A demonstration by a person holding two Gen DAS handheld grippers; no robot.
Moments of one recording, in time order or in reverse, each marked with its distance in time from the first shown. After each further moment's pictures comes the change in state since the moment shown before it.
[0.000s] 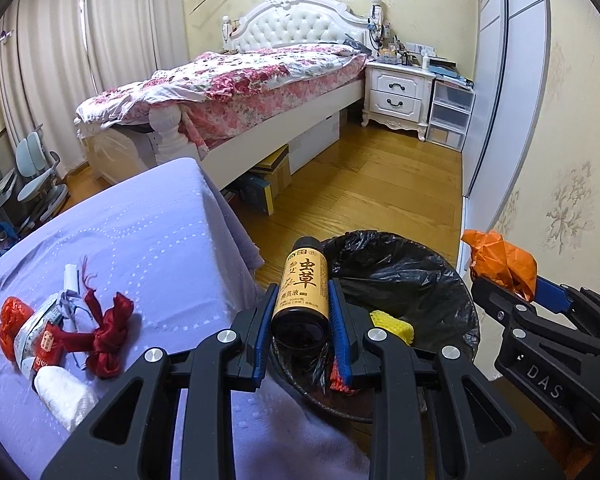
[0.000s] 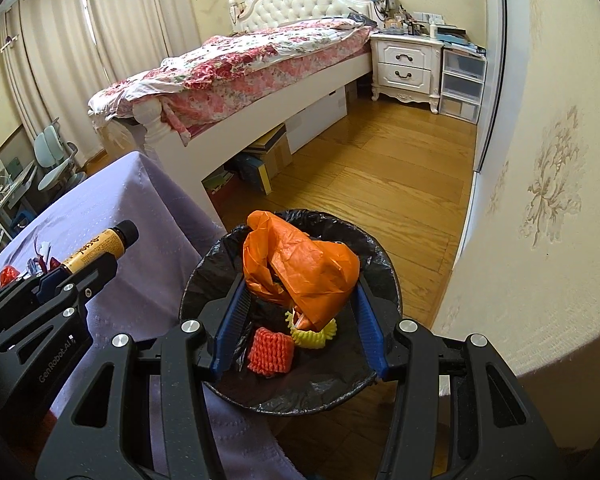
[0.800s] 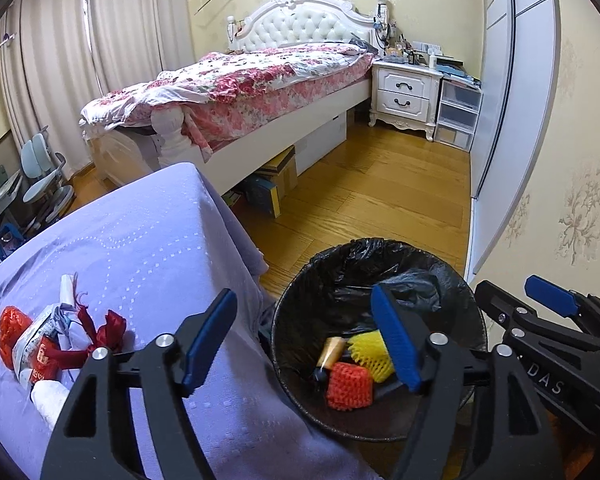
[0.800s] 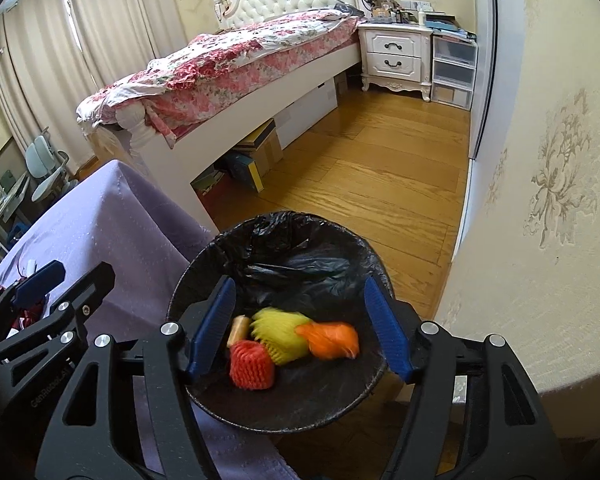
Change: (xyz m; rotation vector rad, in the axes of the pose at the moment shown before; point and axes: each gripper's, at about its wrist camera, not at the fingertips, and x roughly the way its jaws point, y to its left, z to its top) left arm 0.010 -0.006 0.009 -0.004 -0.001 0.035; right arm 0.015 -0.016 0.006 0.050 0.021 -0.013
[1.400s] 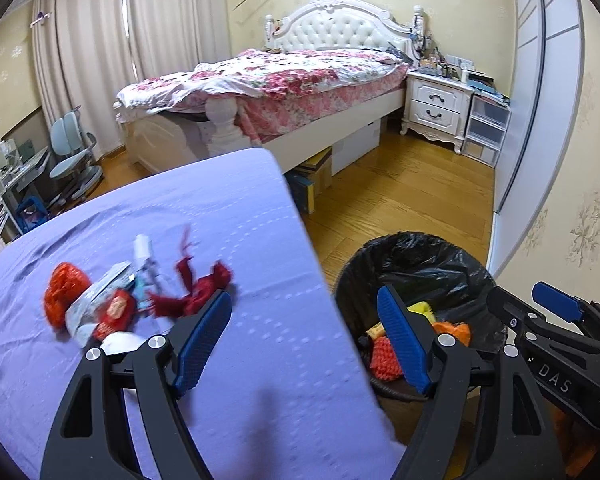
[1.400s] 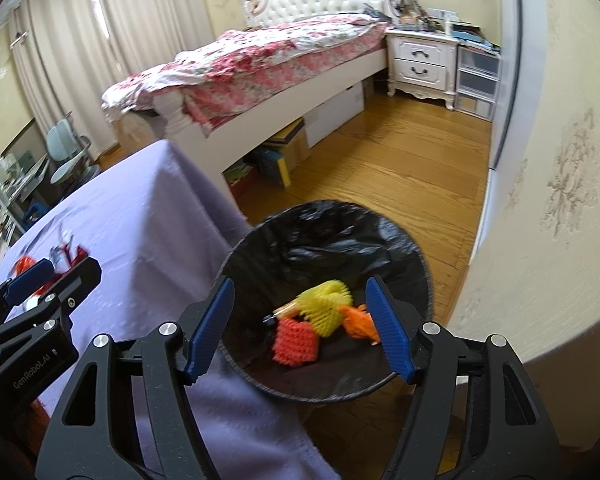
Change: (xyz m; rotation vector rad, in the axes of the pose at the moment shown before) left arm -0.045 0.058 -0.025 -0.097 0.000 0.080; right arm -0.026 0.049 -0.019 -0.079 0.007 0.072
